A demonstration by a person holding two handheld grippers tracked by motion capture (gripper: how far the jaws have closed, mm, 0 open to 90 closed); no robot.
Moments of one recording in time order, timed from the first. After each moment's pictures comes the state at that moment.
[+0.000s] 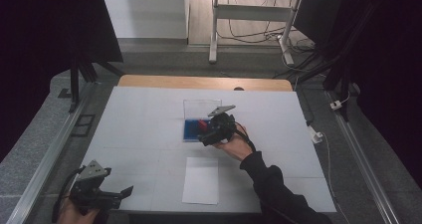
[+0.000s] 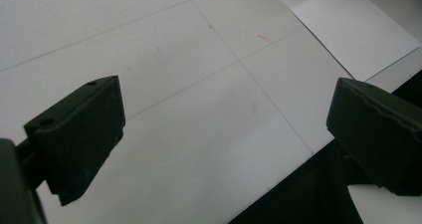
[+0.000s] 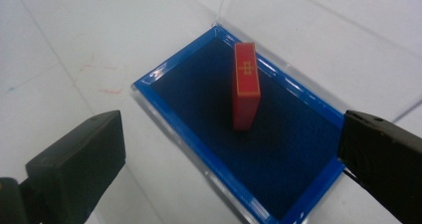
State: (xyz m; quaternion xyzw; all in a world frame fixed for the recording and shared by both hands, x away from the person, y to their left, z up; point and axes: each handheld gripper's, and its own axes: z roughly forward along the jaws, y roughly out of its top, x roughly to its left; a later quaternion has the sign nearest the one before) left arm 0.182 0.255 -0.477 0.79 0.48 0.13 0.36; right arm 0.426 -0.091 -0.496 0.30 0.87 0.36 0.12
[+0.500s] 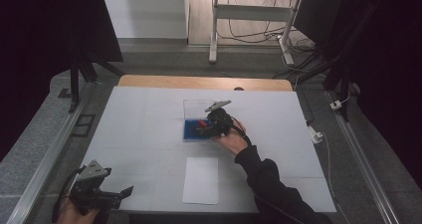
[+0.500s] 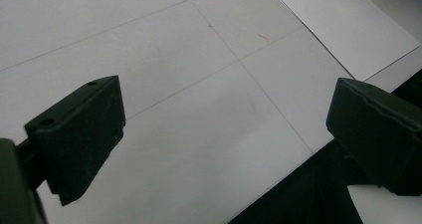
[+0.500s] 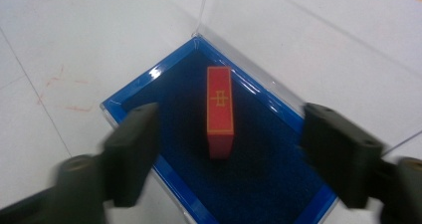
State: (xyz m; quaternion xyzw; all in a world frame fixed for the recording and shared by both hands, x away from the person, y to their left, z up) left arm 0.182 0.255 -0.477 0.79 0.48 0.13 0.36; right arm 0.447 -0.082 -0.500 0.30 0.88 0.35 0.13
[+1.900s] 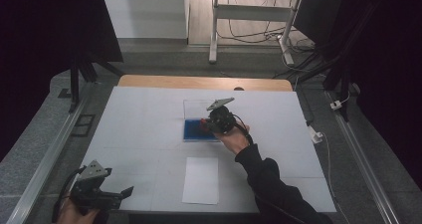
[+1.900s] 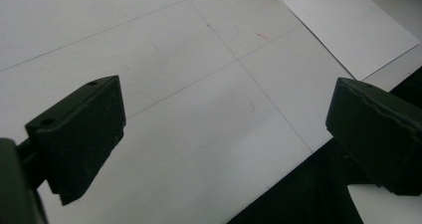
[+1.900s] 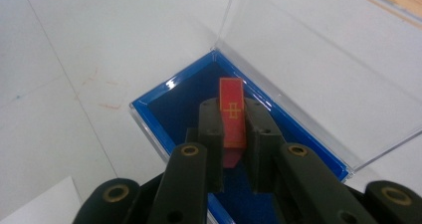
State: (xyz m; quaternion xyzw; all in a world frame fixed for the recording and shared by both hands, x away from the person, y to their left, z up) left arm 0.182 0.254 -0.477 0.79 0.48 0.13 0.35; right arm 0.441 -0.089 -0.480 0.27 0.88 0.37 0.12
